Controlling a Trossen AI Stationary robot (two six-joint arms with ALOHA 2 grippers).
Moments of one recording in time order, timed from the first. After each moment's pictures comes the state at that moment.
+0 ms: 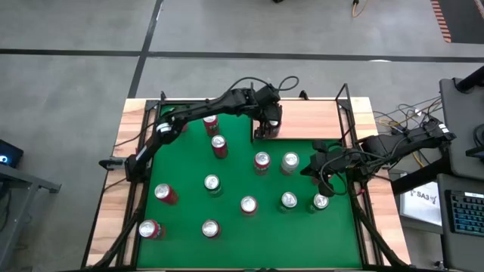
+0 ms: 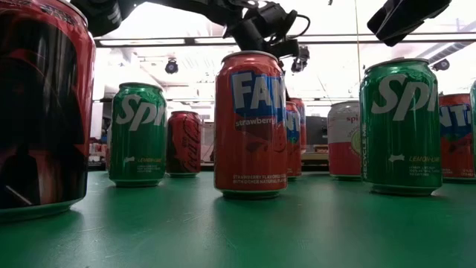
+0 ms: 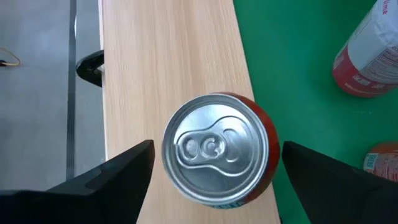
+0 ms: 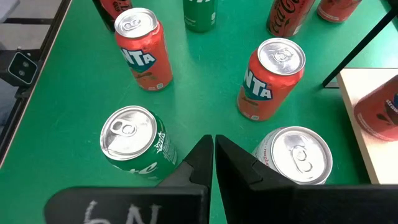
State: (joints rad) left arm 0.32 2.29 2.28 -0.90 -0.01 0.56; right arm 0.28 0.90 0.86 -0.70 0.13 0.20
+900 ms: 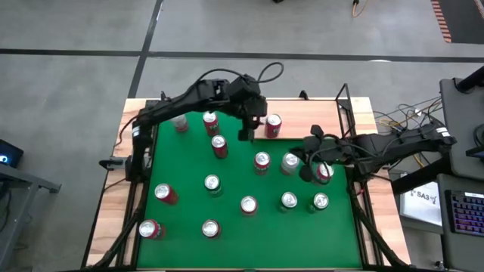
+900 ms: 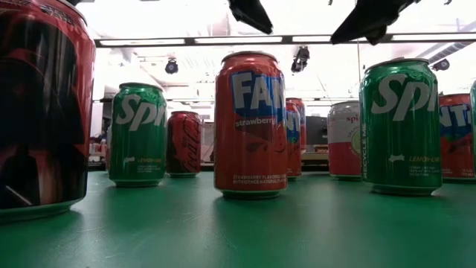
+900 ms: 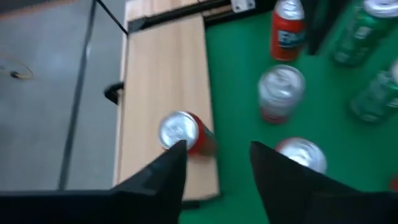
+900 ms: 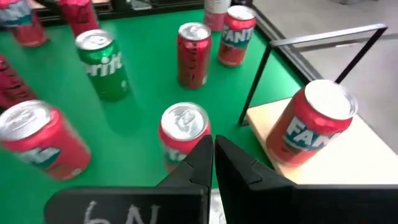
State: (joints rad) left arm 0.21 2.00 2.34 -1.14 -0.01 0.38; right arm 0.16 0.98 0.86 -0.48 0.42 0.24
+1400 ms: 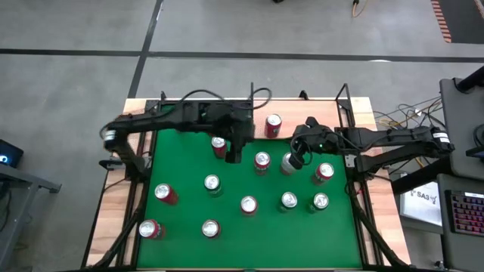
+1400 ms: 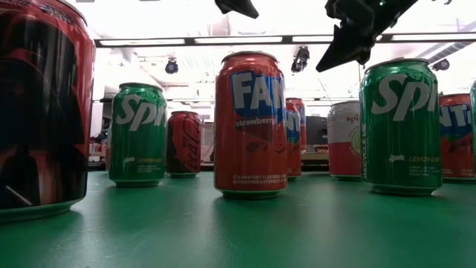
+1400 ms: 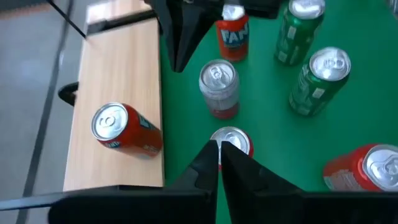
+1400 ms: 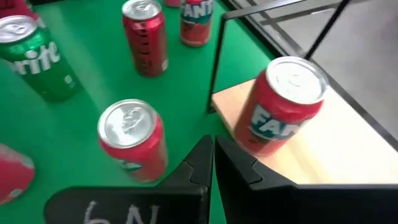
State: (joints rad) left arm 0.08 1.71 1.84 -0.88 -0.01 0.27; right arm -0.04 1.07 0.86 -0.46 0.33 0.22
